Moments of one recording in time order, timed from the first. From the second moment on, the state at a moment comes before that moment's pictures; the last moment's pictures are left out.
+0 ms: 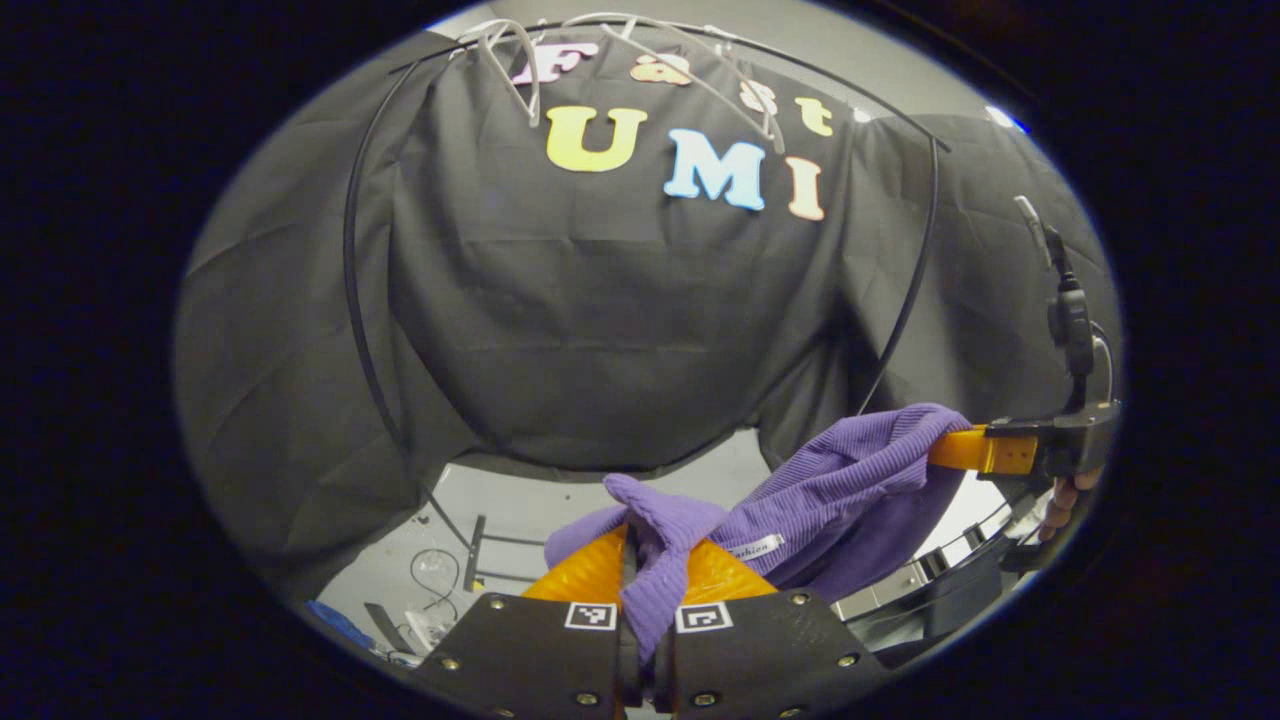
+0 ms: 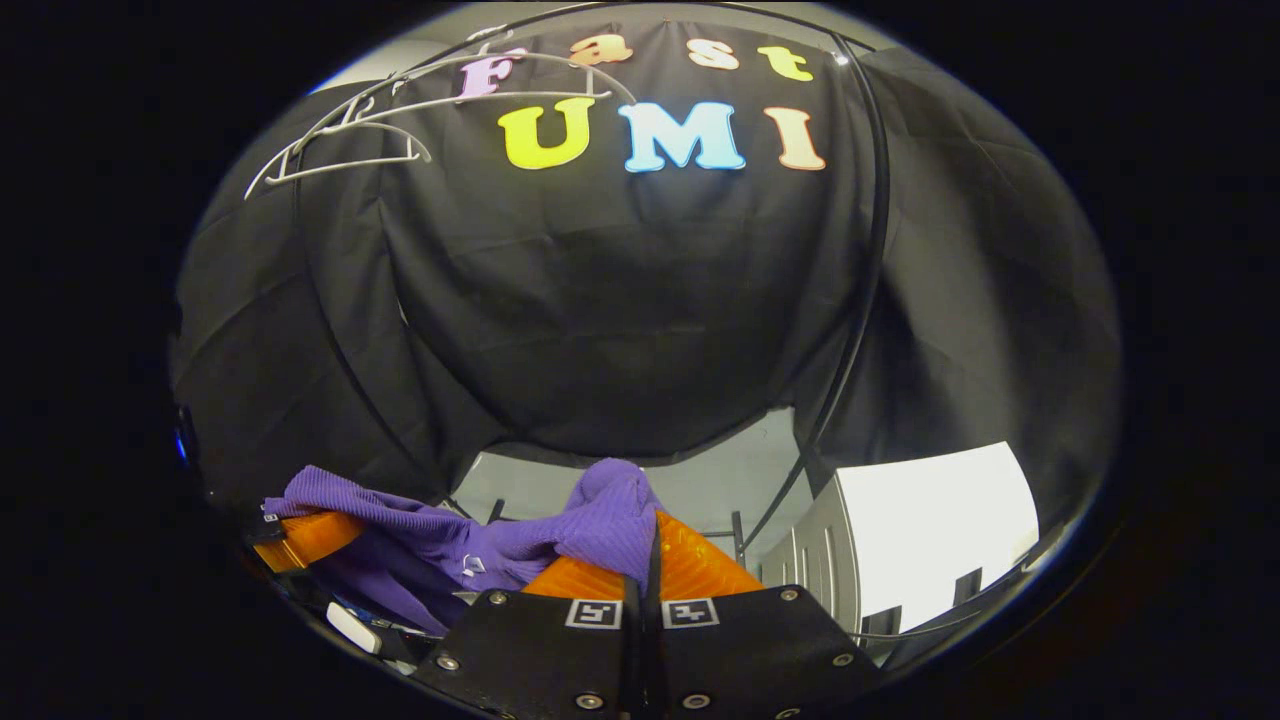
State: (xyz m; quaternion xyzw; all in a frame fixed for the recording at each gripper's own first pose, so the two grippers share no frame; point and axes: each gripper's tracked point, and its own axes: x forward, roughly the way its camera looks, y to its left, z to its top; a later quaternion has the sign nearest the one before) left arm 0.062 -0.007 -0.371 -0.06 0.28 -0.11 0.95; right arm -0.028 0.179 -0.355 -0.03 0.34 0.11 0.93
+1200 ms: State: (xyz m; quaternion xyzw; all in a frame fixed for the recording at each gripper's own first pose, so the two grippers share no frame) left arm 0.060 -0.029 -0.518 -0.06 0.38 -0.12 0.91; right arm -0.074 0.169 -0.480 -0.03 0.47 0.09 0.87
